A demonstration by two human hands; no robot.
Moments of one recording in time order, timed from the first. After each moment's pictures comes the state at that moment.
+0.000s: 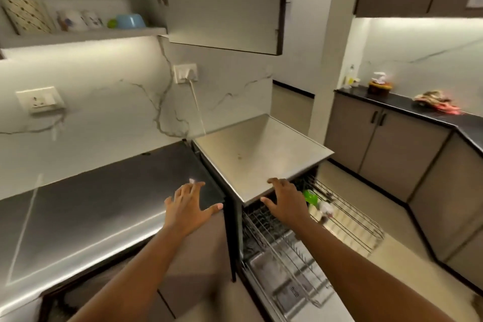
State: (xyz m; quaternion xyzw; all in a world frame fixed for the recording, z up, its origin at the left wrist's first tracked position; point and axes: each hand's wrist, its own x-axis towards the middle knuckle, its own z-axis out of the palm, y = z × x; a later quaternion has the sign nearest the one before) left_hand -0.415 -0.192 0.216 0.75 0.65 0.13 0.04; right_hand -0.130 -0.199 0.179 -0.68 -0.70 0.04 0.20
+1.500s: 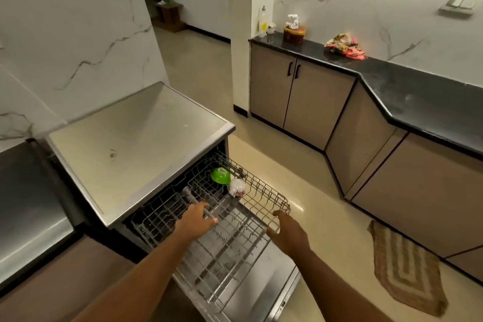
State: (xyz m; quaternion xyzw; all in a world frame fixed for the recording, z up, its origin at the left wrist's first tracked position) left_hand -0.012 -0.098 0.049 0.75 0.56 -0.07 0.34; right_hand 0.229 -0.250 0.021 -0.83 -0.46 0.27 0.14
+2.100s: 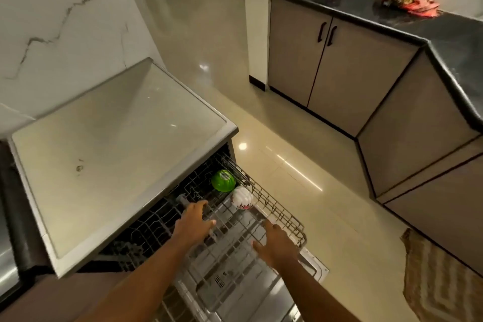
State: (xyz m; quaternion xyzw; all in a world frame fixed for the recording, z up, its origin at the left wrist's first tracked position) left_hand 0.073 0.040 -0.043 0.71 0.61 -0.11 0.33; right_hand 0.283 -0.094 -0.080 -0.79 -0.47 0.39 0.06
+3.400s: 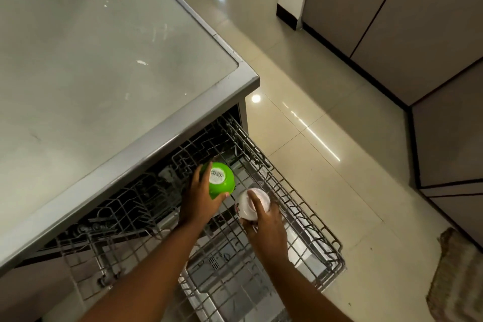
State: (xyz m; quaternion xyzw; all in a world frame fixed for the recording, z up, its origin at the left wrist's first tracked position) left_hand 0.105 0.115 -0.243 0.70 0.66 0.04 0.26; right_hand 0.258 -0.004 -0.261 -0.78 -0.49 0.34 0.17
